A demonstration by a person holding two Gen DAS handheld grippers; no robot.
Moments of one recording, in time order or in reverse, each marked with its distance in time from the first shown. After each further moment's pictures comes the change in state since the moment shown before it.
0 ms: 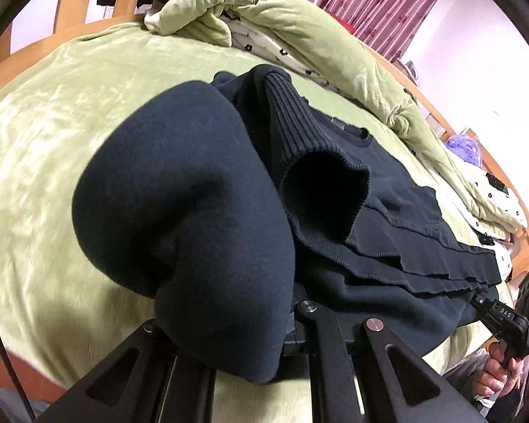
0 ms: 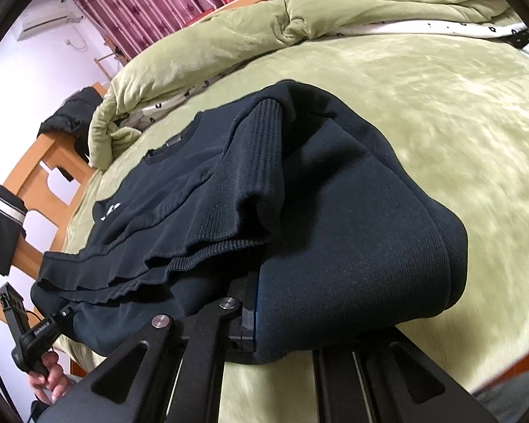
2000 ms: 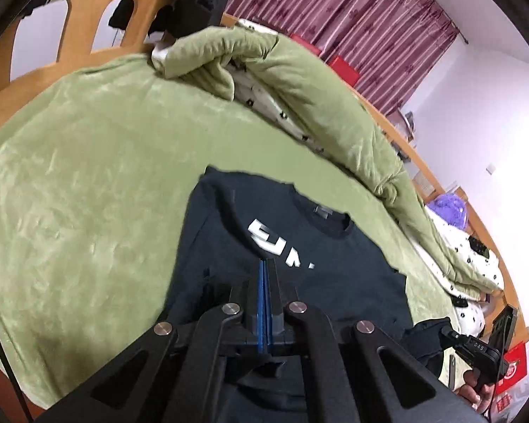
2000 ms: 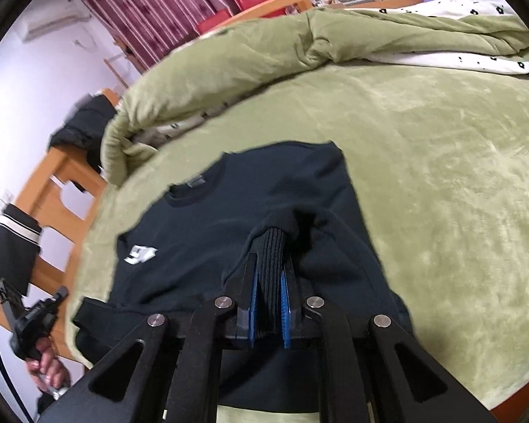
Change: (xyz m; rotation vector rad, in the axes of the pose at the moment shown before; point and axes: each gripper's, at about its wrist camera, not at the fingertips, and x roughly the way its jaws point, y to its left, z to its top) left arm -0.040 0.003 0.095 -0.116 -0.124 -0.072; right arm -0.012 0.033 0.101 -0.033 0.019 0.032
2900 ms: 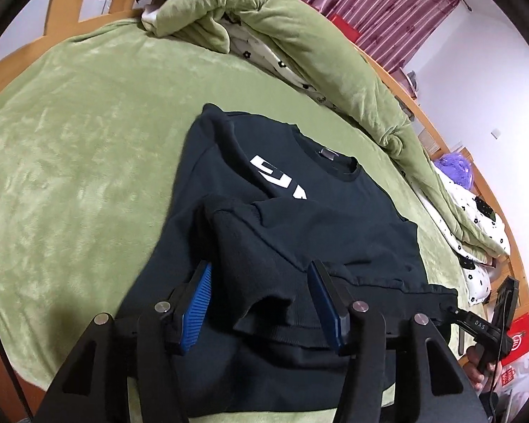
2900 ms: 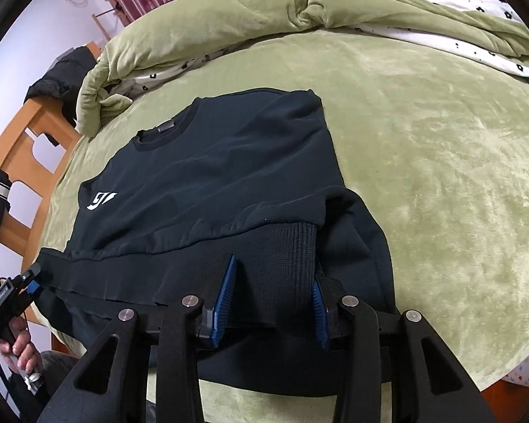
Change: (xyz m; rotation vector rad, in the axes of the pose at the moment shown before) left arm 0.024 -0.003 -0.035 0.041 0.160 0.011; right arm 0.019 -0.009 -0.036 -0.087 0.134 -0.119
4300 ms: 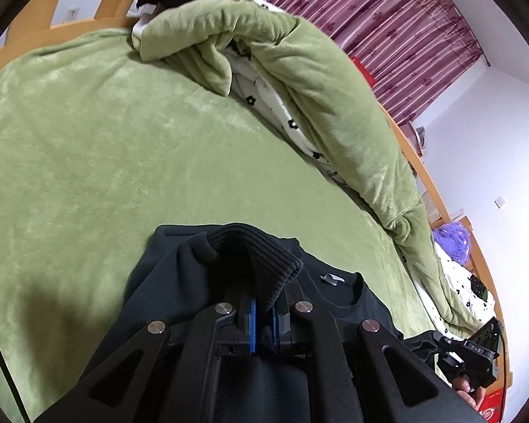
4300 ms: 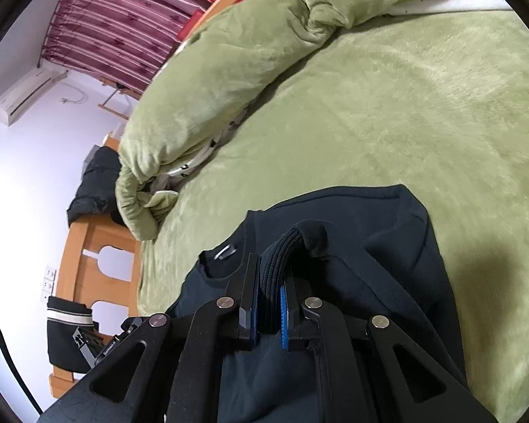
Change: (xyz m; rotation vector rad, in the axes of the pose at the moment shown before) left arm 0.103 0.007 0.153 -0.153 -0.122 -0.064; right arm 0.083 0.000 0.185 0.347 -0.018 0.376
